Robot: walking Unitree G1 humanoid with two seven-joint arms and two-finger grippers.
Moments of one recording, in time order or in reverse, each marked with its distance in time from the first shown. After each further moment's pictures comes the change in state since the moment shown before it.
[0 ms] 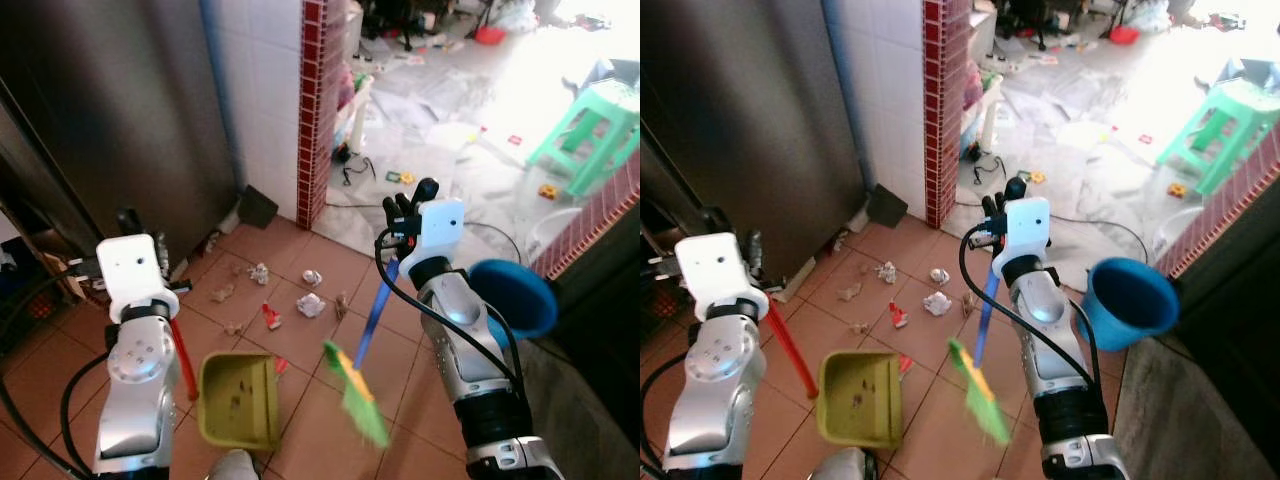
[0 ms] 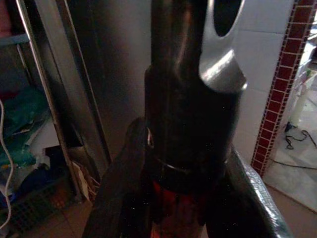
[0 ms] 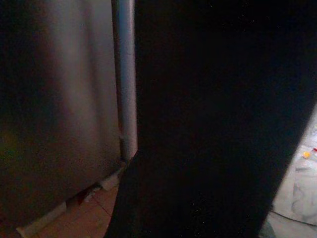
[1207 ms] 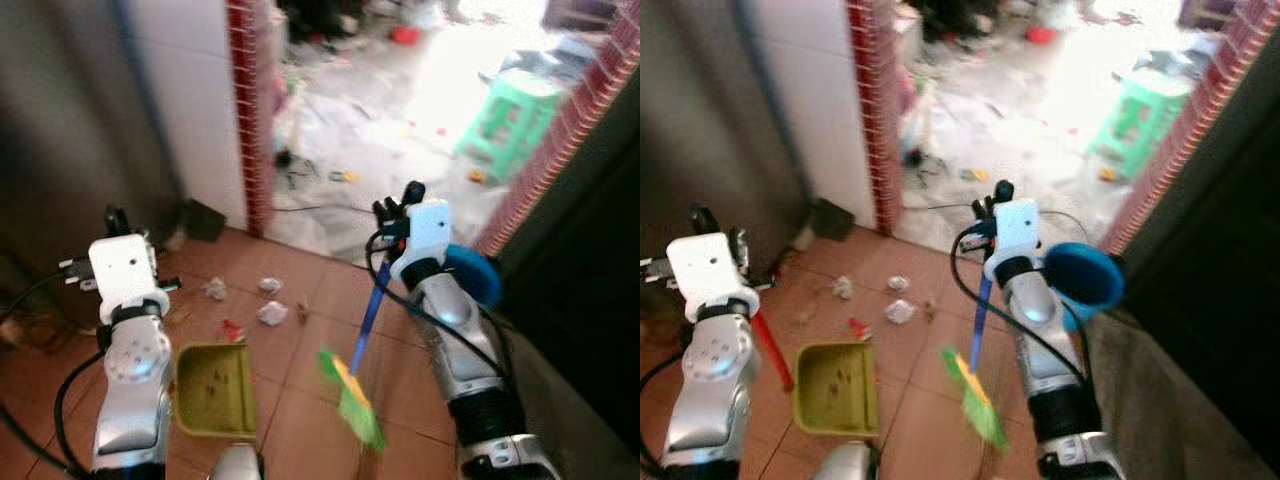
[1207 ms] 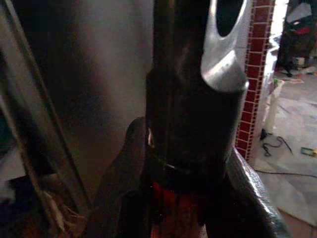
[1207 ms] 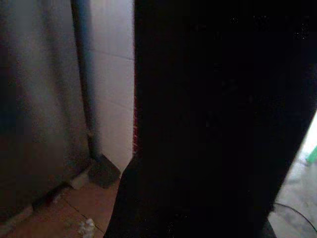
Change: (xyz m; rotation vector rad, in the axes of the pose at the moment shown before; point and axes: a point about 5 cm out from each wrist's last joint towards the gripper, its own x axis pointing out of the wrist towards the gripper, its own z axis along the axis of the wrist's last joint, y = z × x) left arm 0.004 0.004 -0.003 0.047 -0.039 0.058; right arm 0.001 0.001 -0.005 0.001 0.028 0.017
